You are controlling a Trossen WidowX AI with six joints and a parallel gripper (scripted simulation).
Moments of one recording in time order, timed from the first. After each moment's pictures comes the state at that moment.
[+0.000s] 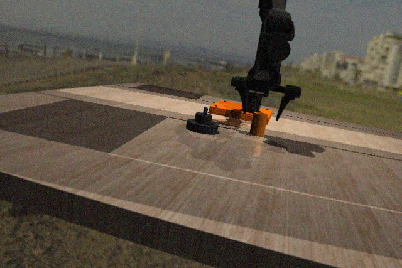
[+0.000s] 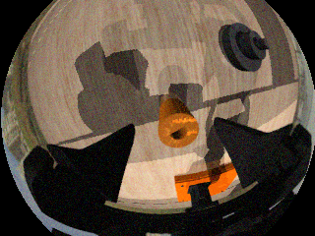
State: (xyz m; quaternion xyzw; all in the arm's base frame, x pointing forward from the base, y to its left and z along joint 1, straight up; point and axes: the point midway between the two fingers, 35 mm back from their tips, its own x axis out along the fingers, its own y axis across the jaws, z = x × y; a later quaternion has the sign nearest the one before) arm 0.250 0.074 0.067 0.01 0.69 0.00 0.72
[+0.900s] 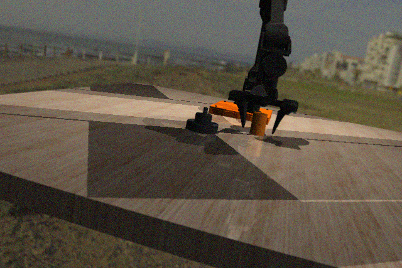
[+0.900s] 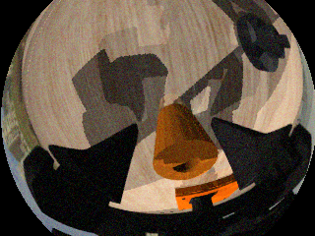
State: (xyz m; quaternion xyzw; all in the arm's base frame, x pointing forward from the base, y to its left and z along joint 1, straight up) arm 0.248 0.074 0.028 0.01 0.70 0.00 0.72
